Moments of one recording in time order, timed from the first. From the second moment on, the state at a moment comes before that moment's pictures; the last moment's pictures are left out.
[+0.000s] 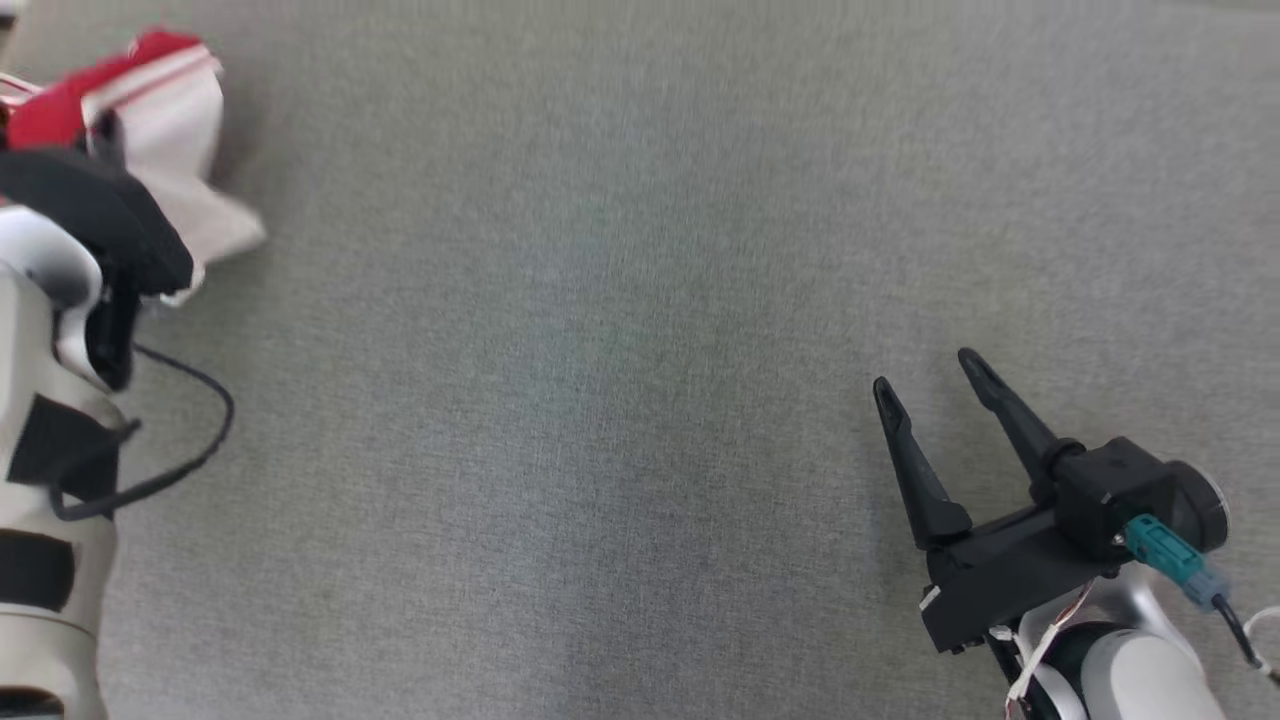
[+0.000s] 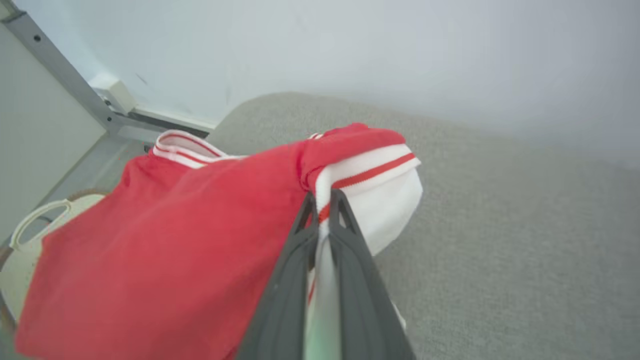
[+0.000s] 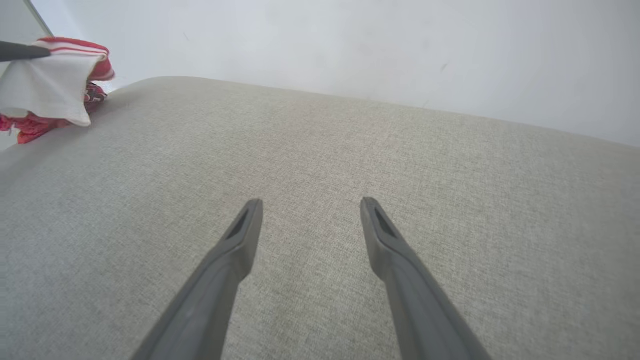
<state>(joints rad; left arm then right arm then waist) -1.09 0.30 -0.05 1.03 -0.41 -0.10 0.09 -0.16 -0.19 0.14 -0.19 0.11 0.13 0.16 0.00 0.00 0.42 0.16</state>
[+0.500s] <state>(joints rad) -1.11 0.30 -0.31 0.66 -0.43 -0.13 0.10 -0.12 -0.07 0.05 0.02 0.13 0.13 0.01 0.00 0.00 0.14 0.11</state>
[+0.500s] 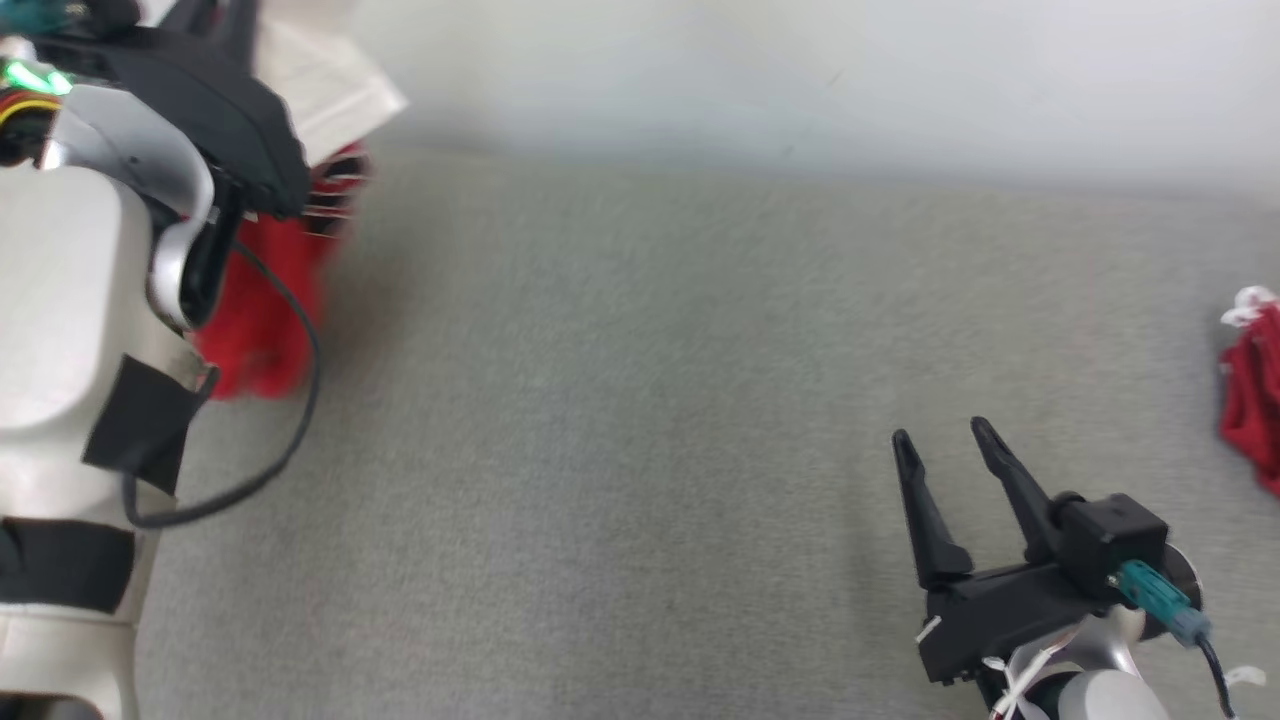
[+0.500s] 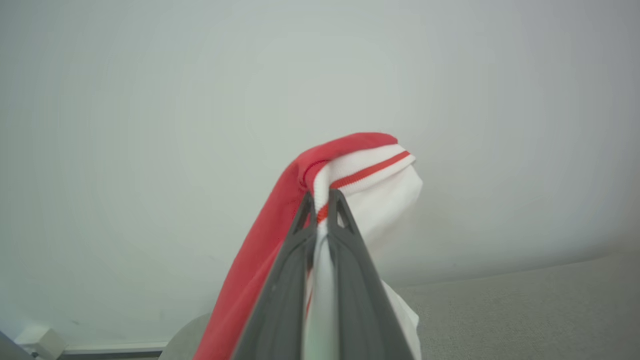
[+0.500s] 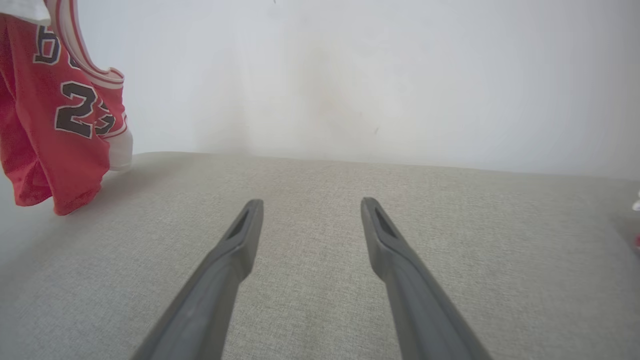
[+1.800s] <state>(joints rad) -0.55 0.14 -0.52 0.52 -0.50 -0.03 -0.03 -0.12 -0.05 0.06 0.02 0.13 0.13 0.02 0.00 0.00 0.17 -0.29</state>
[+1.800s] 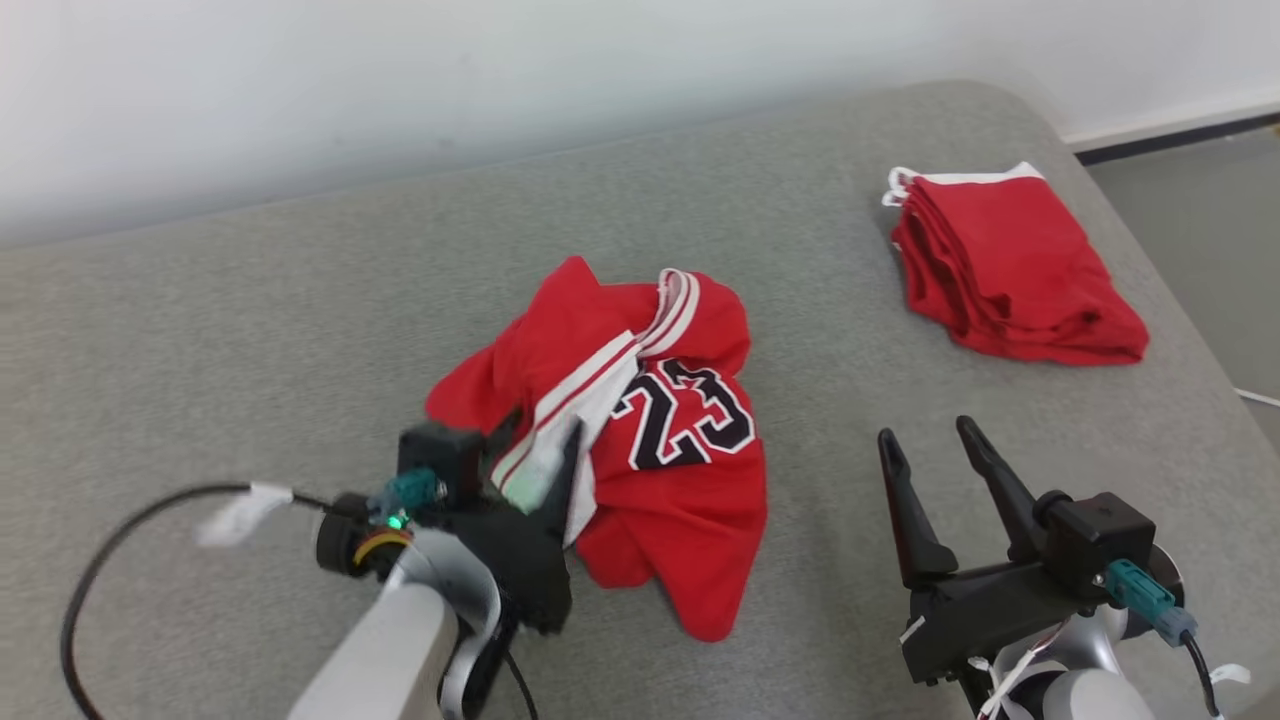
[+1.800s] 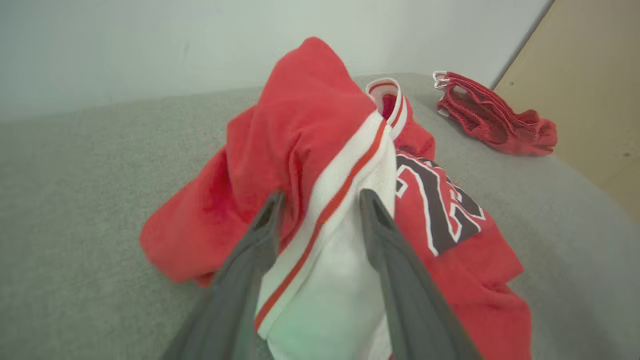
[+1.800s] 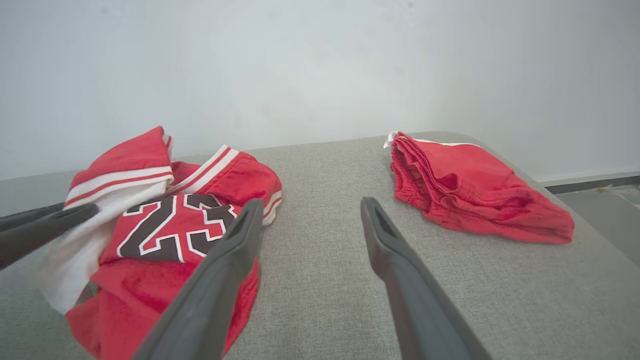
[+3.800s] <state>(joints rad) 0.20 0.14 0.03 0.15 -0.22 -0.04 -0.26 0.01 -0.06 -0.04 0.24 0.10 0.13 -0.11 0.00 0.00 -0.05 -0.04</state>
